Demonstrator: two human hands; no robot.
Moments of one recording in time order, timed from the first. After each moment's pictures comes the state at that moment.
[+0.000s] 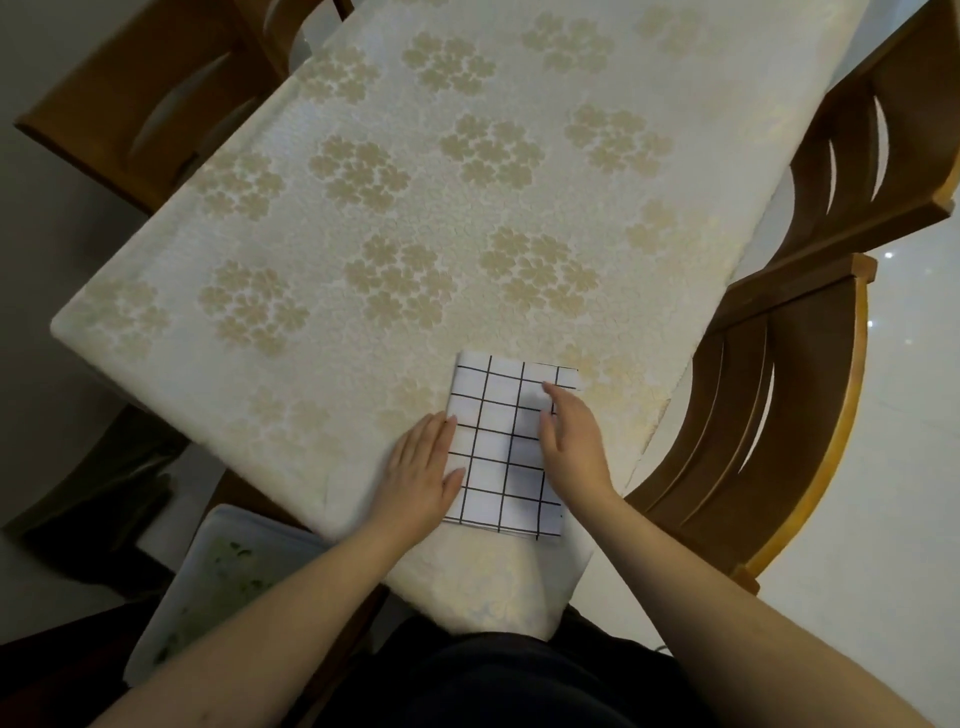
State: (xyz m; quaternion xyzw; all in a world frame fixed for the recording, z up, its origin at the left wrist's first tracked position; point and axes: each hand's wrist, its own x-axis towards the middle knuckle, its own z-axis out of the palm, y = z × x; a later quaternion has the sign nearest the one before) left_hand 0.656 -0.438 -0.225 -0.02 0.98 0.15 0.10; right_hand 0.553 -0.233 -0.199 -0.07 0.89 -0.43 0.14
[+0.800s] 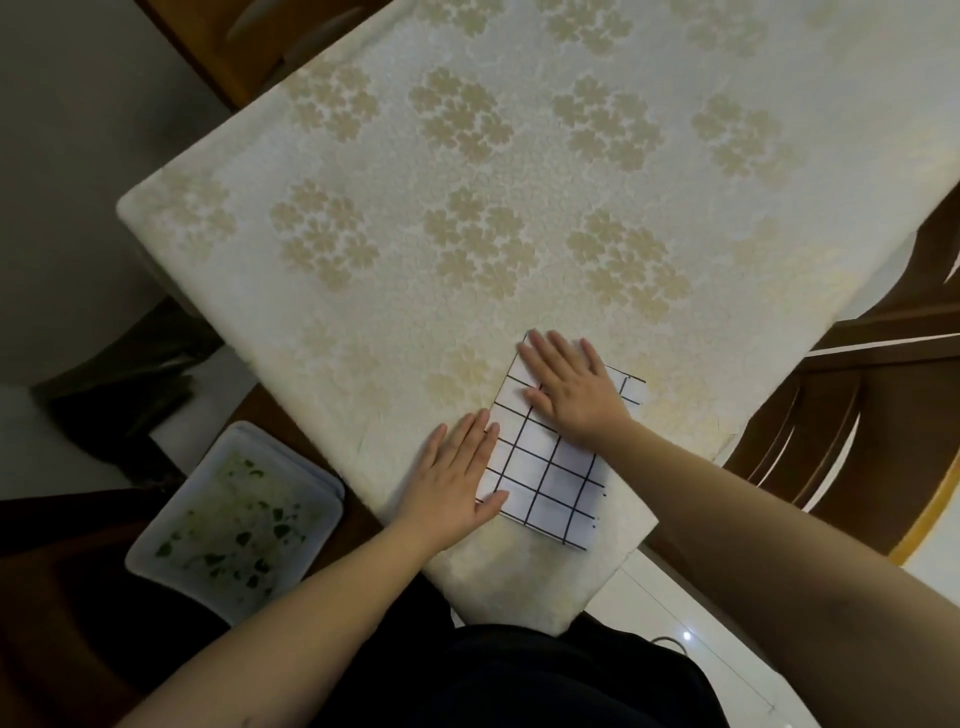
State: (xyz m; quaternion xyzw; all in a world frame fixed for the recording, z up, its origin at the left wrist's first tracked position) left_hand 0.691 -0.424 -0.249 -0.04 0.99 0.07 0.11; right_hand 0.485 -0.286 -0.242 -0.45 0.88 -0.03 0.17
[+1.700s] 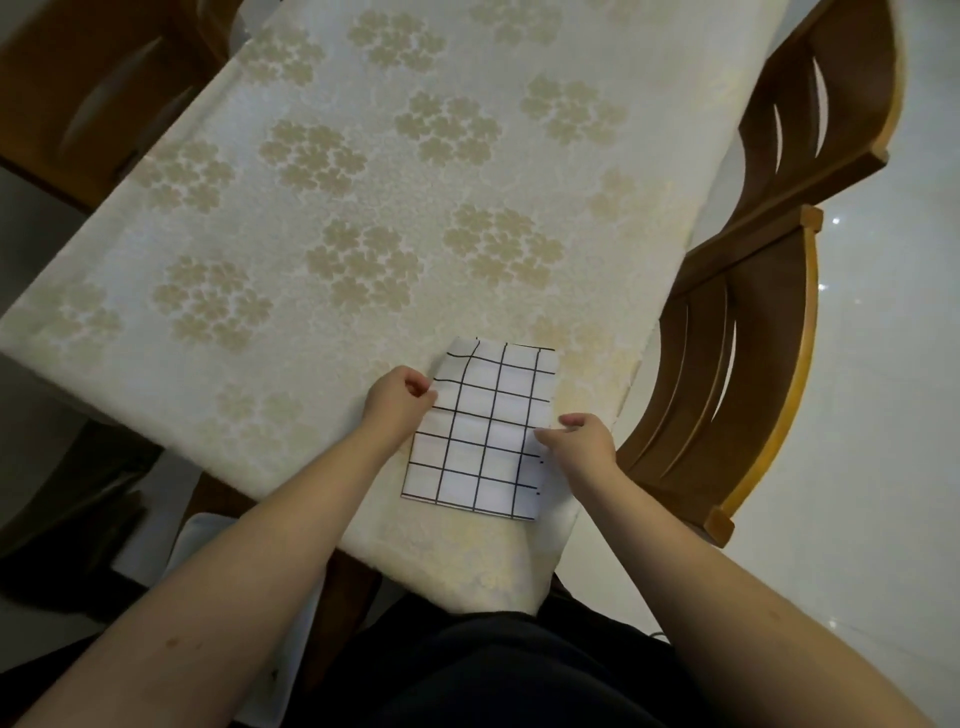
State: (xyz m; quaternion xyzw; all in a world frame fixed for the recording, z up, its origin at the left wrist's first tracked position) left_hand 0.572 -0.444 -0.205 -0.31 0.84 0.41 0.17; right_hand 0.571 -0.209 -0.195 0.33 0.76 -0.48 0.29
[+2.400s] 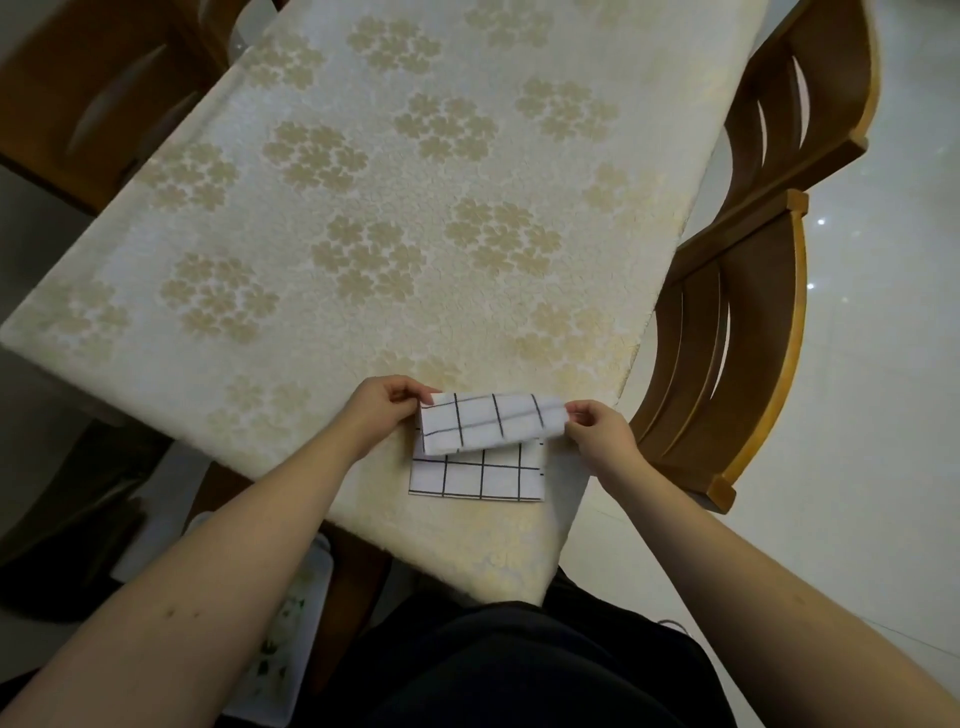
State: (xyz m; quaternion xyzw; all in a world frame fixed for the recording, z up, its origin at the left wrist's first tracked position) left_hand 0.606 -0.479 -0.197 -0.20 0.74 0.60 0.22; right_hand 0.589 -0.184 -0.196 0.22 0.80 -0.49 0.28
